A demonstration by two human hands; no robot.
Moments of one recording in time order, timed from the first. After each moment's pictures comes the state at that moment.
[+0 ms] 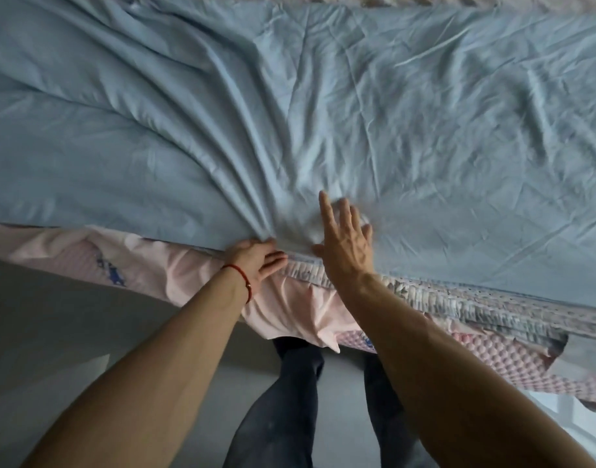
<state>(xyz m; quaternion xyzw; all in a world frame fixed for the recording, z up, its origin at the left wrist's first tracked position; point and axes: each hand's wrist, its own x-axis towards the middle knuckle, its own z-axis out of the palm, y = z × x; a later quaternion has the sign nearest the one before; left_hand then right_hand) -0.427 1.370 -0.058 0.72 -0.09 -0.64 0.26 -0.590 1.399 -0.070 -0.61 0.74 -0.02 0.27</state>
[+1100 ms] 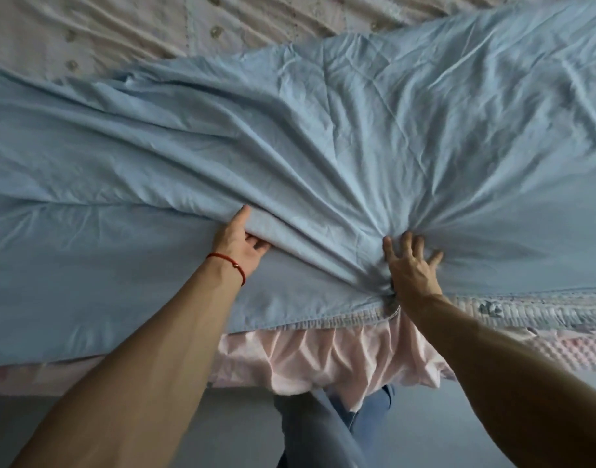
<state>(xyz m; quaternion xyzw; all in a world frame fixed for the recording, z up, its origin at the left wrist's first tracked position) -0.323 1.146 -0.052 0.68 -0.08 -0.69 0.24 -0.551 1.352 -0.117 -0.50 0.81 0.21 0.23</state>
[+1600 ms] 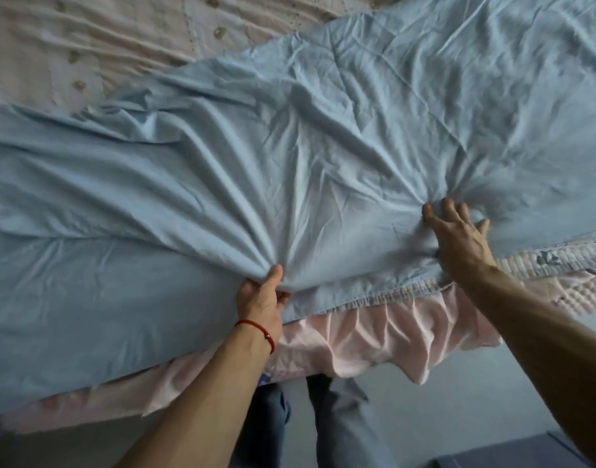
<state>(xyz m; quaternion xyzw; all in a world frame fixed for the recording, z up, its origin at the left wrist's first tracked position) -0.222 1.223 -0.051 0.70 -0.15 -0.66 0.23 -0.526 1.359 -0.082 -0.44 0.88 0.06 0.20</state>
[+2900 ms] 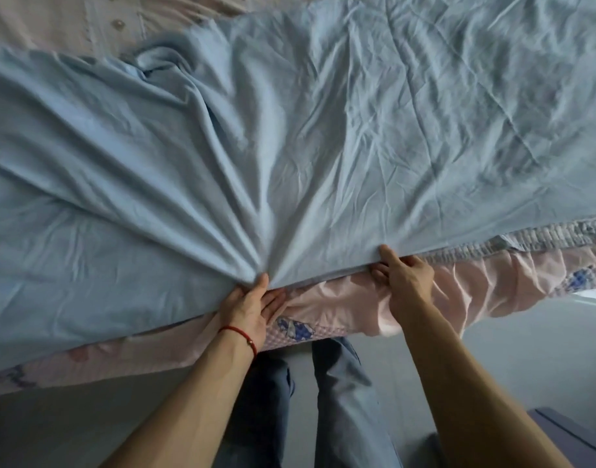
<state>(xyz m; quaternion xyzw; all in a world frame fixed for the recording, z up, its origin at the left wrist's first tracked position) -0.073 1.230 -0.056 0.68 -0.09 -0.71 0.15 -0.290 1.329 -0.054 0.24 0.72 -0.53 0.37</state>
